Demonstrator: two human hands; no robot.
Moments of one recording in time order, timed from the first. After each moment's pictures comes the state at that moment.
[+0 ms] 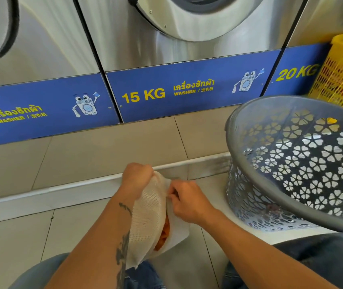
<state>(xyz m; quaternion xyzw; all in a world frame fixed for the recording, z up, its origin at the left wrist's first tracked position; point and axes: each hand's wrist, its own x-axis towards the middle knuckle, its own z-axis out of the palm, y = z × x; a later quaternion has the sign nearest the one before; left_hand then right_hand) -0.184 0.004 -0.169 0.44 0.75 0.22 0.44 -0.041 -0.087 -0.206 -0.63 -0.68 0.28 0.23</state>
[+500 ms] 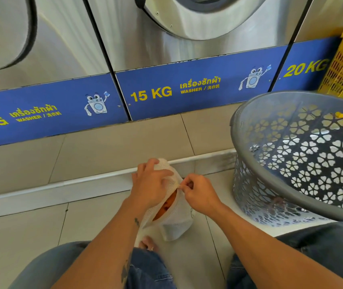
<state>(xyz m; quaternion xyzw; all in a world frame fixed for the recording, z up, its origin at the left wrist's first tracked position) -0.201 -0.041 -0.189 0.81 0.56 0.06 0.16 -0.034 -0.089 -0.223 -0.69 -0.54 0.37 0.31</state>
